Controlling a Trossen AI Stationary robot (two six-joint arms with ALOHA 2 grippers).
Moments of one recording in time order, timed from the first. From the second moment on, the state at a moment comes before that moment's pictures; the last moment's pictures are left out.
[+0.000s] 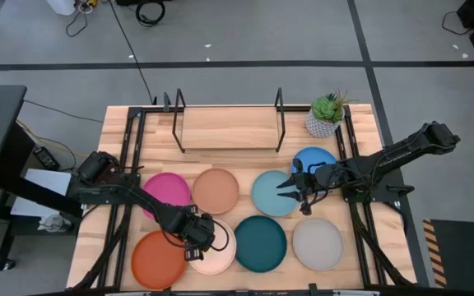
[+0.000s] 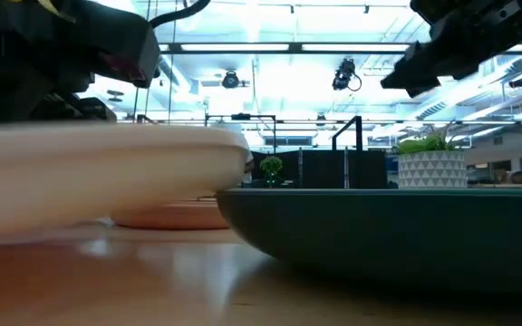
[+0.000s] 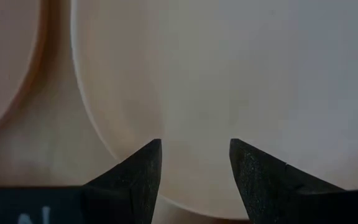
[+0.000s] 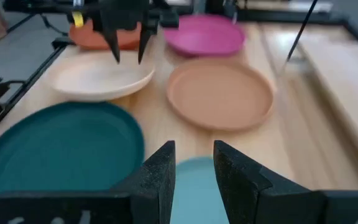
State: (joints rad) left arm -0.55 1.80 1.13 -0.66 -0.05 -0.69; right arm 0.28 0.99 0.45 0.08 0.18 0.08
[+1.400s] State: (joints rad) left arm -0.50 1.78 1.13 -0.46 -0.43 -0.33; right arm 0.48 1.30 0.57 -0.34 0.30 0.18
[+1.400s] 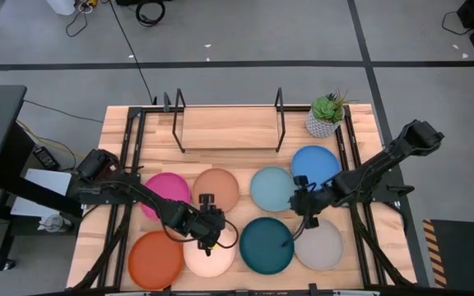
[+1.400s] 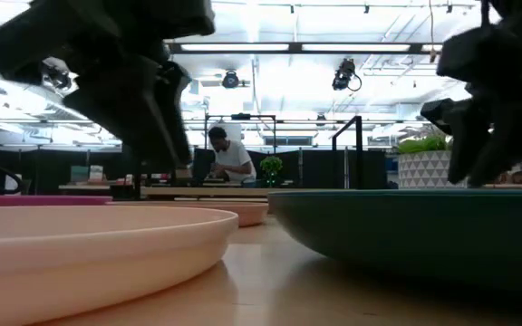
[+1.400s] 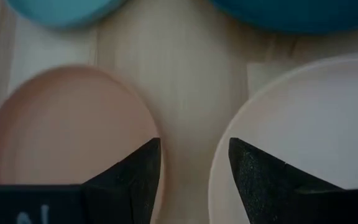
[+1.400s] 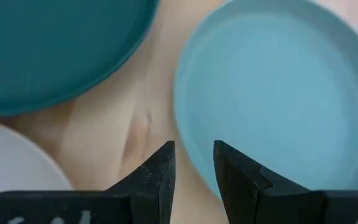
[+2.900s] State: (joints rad) left arm -0.46 1.49 0.75 0.27 -0.30 0.04; right arm 0.38 1.56 0.96 -0.47 0.31 -0.13
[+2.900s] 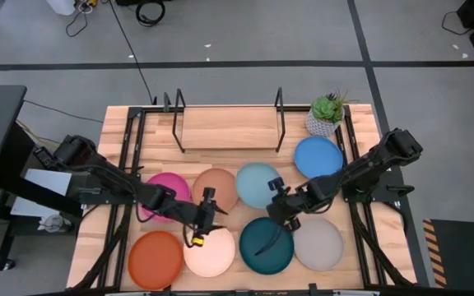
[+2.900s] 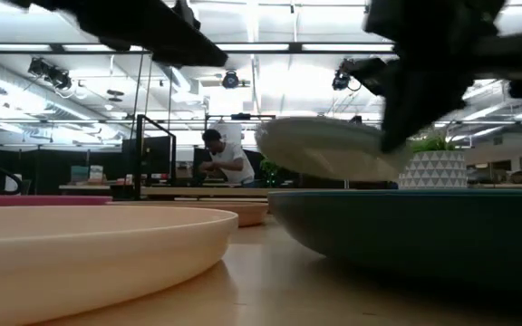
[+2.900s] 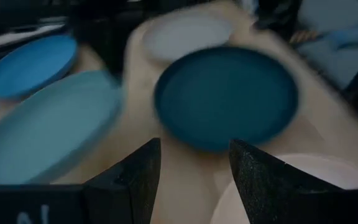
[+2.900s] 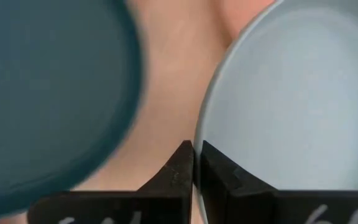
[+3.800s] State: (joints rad) left arm -0.22 1.18 0.66 -0.09 -0.51 0.20; right arm -0.12 1.79 1.38 -0.64 0.20 -0.42
